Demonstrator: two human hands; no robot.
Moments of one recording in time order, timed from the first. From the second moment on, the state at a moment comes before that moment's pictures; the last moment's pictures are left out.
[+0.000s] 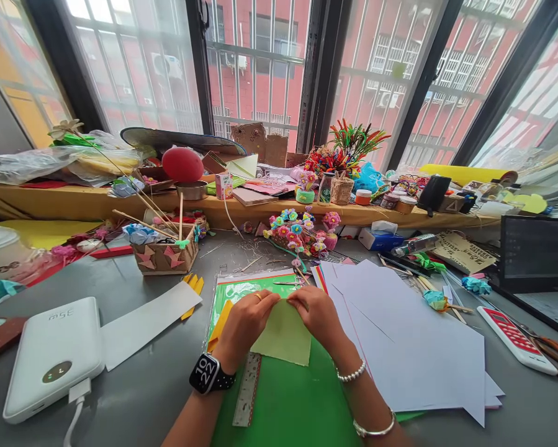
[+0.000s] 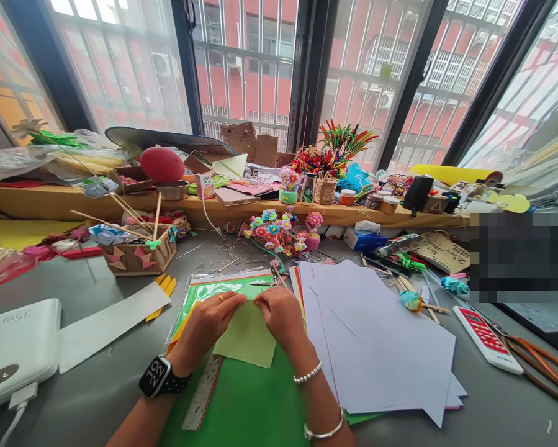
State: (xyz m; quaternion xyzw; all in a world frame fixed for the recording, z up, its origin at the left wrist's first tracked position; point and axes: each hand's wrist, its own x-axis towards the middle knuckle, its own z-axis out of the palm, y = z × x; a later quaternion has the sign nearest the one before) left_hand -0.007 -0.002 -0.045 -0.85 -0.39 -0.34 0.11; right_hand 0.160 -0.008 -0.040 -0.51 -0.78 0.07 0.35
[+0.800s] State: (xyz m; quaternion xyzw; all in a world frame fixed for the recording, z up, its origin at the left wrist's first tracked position) left_hand -0.008 -0.004 -0.040 -0.85 -0.38 -0.35 0.09; right_hand 0.168 -0.007 -0.034 -0.49 -0.77 0.08 0.40
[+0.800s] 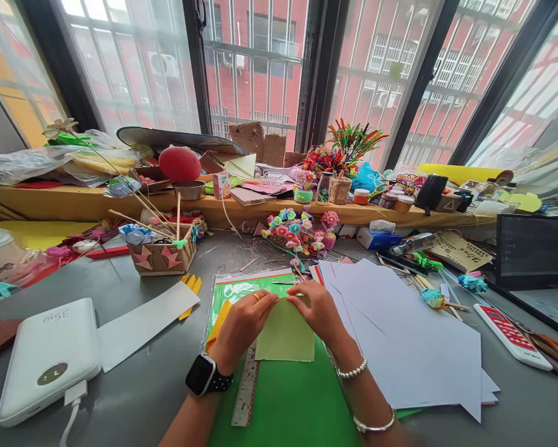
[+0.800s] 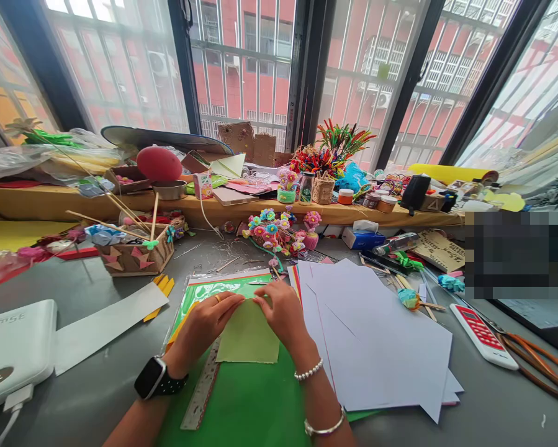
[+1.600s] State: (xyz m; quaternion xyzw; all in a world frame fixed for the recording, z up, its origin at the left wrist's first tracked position) left_hand 0.001 -0.003 -0.031 -0.52 -0.45 -0.47 -0.55; right_hand 0.172 -0.007 -0.032 -0.49 -0.40 0.38 0.68
